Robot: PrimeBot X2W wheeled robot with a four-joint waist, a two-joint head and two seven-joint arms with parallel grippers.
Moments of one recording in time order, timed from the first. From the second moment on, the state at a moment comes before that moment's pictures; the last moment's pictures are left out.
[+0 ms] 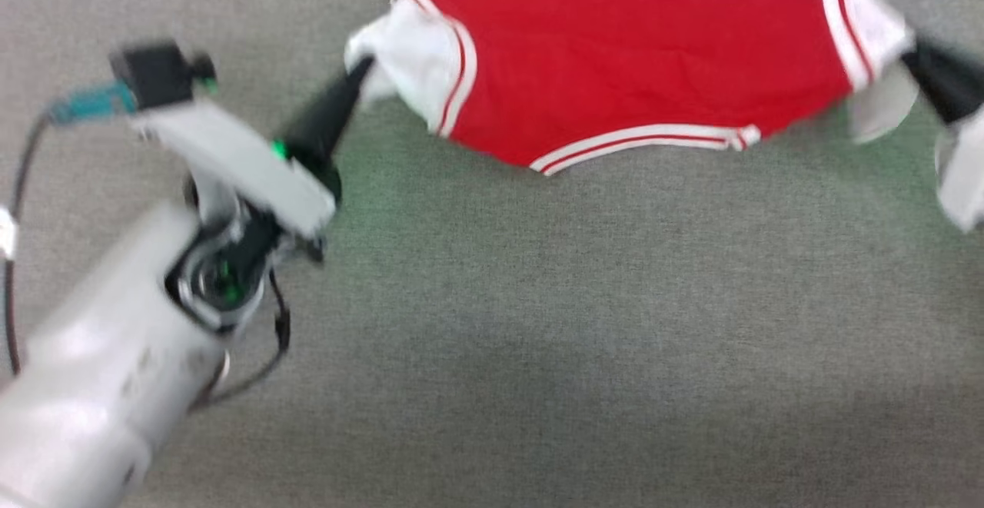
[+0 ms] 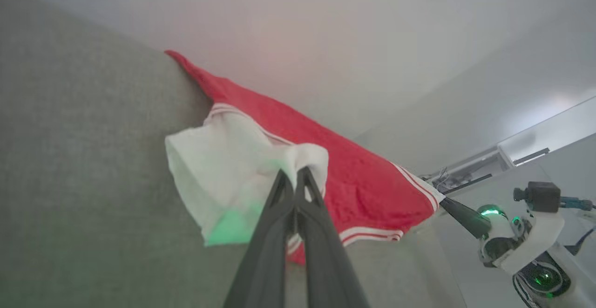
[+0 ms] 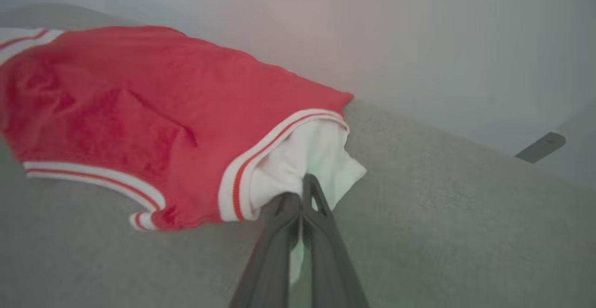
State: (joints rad) left arm -0.95 0.55 -0.78 0.40 -1.56 -0.13 -0.09; right arm -0.94 -0.71 0.63 0.37 0.79 0.13 0.18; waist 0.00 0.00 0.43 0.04
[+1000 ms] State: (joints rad) left arm -0.35 1.16 -0.90 -0.40 -1.66 -0.13 0.00; right arm 0.10 -0.88 0.09 -0.42 0.94 0.13 0.79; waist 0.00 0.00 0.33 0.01
